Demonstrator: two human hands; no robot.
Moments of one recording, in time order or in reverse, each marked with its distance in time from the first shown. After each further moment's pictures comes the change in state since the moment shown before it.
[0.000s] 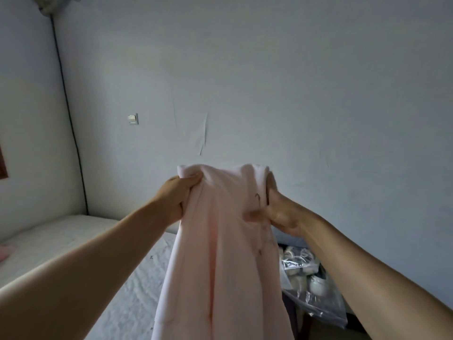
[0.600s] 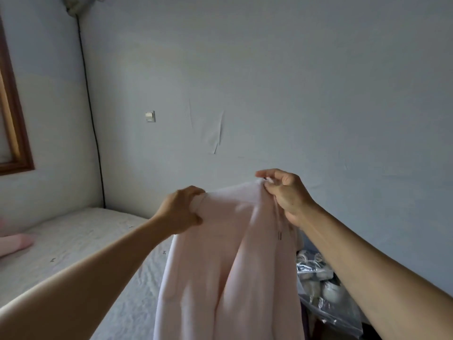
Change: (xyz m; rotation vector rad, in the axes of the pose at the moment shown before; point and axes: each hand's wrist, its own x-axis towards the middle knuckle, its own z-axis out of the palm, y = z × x) left_hand 0.008 -0.023 -0.053 1.219 0.007 0.309; right_hand 0.031 -0.010 0.024 -0.017 0.363 -0.065
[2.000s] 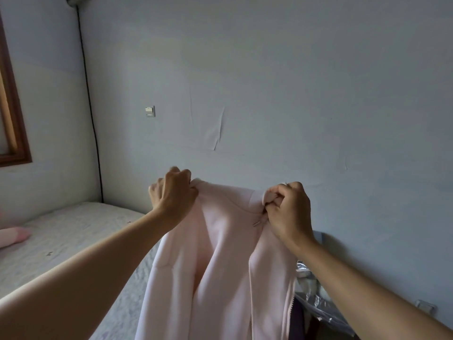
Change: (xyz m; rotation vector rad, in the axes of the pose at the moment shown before) left_hand 0.020 0.002 0.001 0.288 0.431 -0.045; right_hand -0.036 0.018 0.010 -0.588 0.293 -0.242
